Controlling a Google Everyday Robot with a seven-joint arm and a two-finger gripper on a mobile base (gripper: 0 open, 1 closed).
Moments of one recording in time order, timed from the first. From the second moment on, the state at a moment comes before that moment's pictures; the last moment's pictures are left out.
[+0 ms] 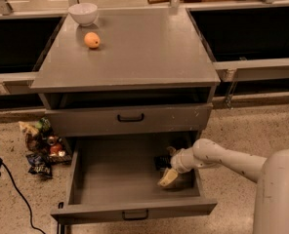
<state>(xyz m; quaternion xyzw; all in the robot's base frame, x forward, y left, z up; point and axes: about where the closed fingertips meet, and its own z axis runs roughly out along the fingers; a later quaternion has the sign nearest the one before) 0.622 -0.094 0.366 -0.56 0.75 0.18 0.30</state>
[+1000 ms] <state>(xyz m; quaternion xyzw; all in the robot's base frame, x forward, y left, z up) 0.628 -0.106 0.347 -0.56 0.75 0.19 0.28</state>
